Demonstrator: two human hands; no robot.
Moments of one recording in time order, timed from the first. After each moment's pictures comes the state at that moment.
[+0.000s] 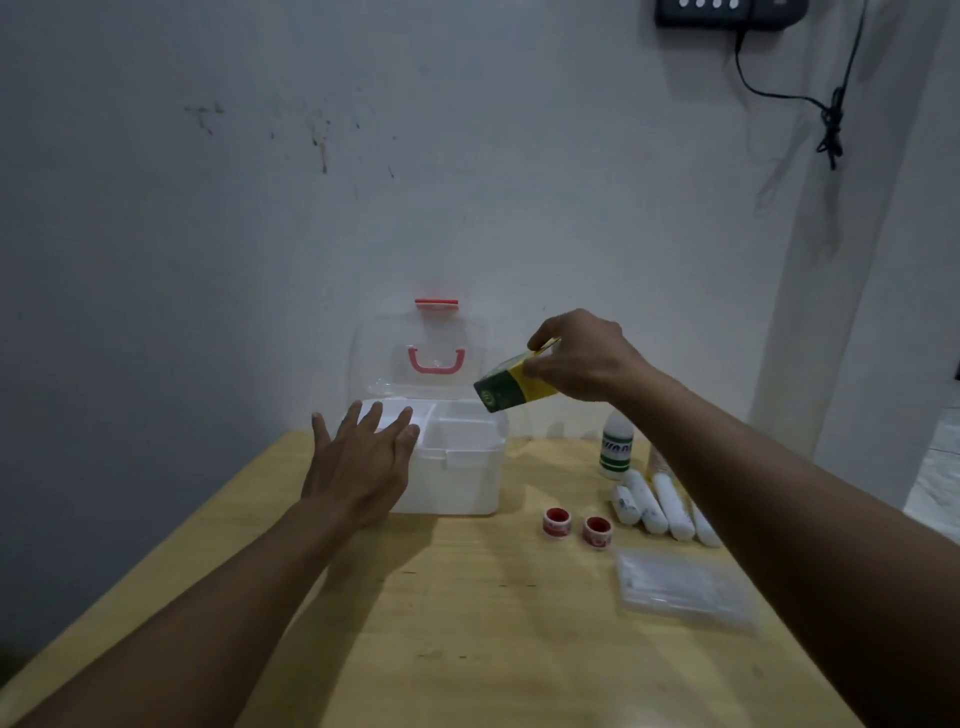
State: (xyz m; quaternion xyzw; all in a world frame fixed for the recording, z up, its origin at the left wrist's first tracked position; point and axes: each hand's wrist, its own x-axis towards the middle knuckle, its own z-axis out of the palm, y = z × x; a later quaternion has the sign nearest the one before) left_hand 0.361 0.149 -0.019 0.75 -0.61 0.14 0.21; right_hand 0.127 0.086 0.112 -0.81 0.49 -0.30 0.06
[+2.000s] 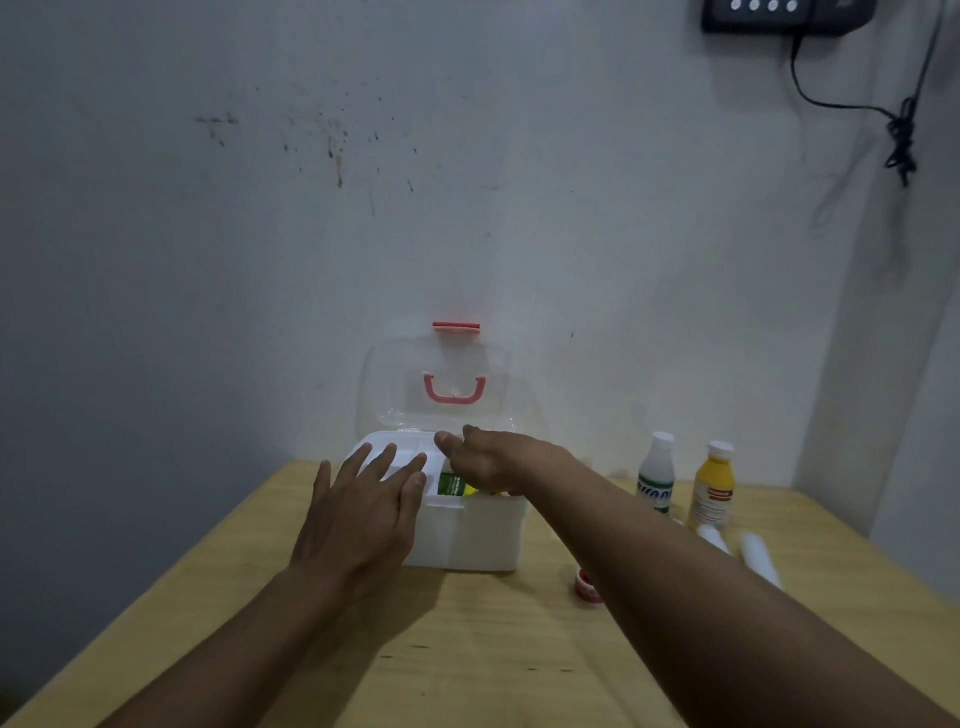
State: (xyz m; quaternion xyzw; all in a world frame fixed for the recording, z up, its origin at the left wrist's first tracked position) left_hand 0.373 0.141 -0.031 0.74 -0.61 0.13 0.26; right_hand 0.233 0.066 0.057 -0.87 0.46 -0.02 0.18
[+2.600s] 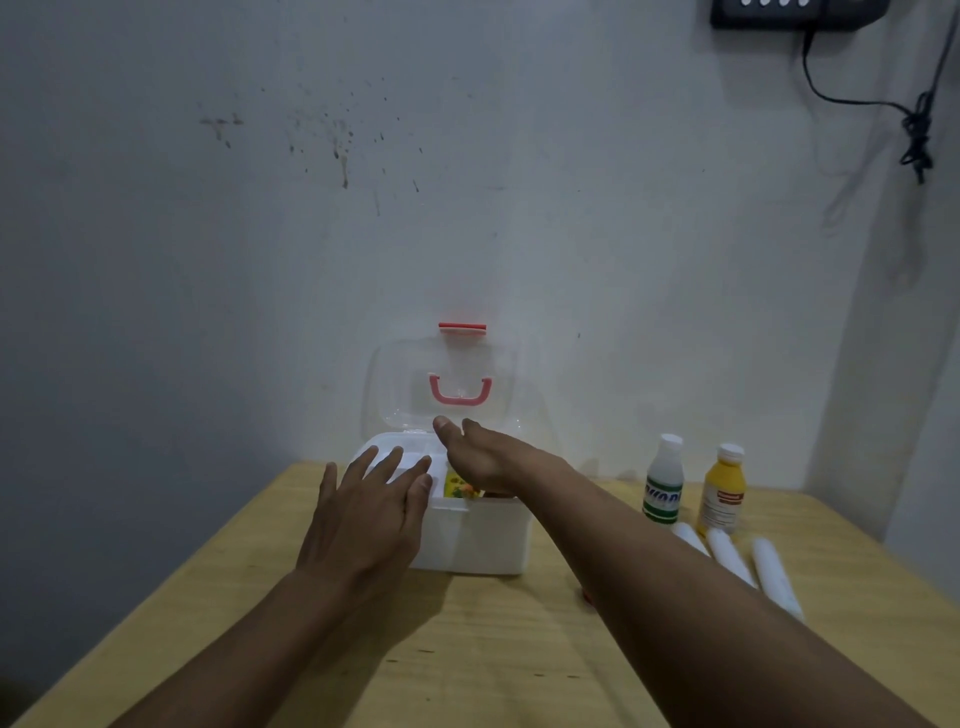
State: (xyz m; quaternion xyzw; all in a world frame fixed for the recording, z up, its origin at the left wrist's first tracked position) left_hand 0.375 0.137 -0.034 0.73 -0.61 0.13 0.27; right_hand 0.244 0.060 0.049 -0.85 0.45 -0.10 0.26
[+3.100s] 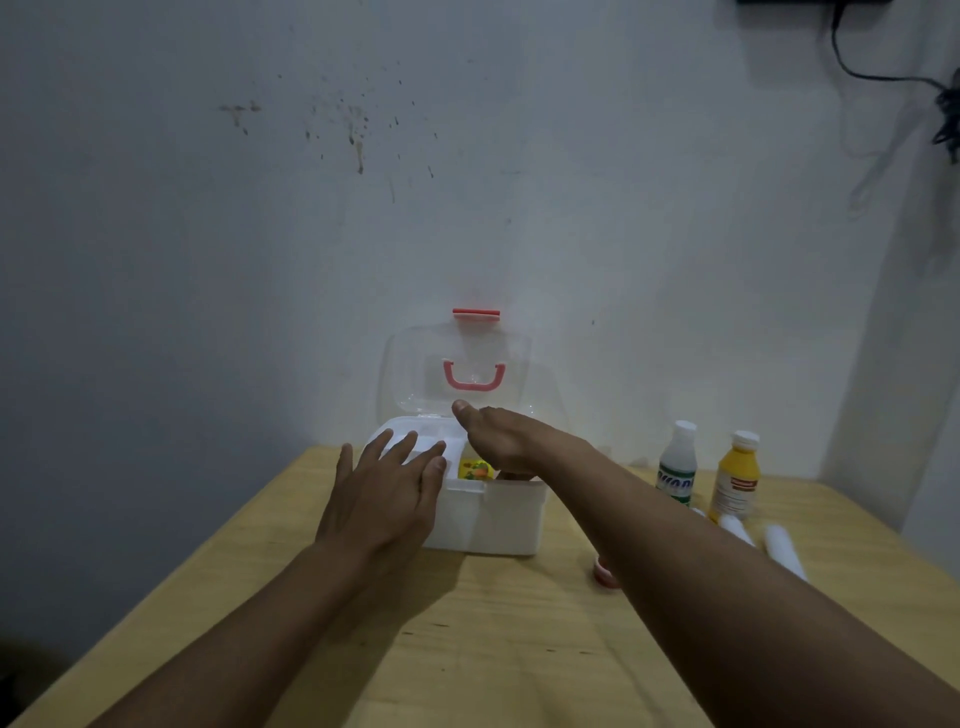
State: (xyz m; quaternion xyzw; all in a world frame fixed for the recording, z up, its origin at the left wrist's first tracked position) left_hand 0.371 0.143 -0.027 0.74 -0.62 0.12 0.24; right_hand 0.246 0.046 0.042 -0.83 0.47 -0.12 0.29
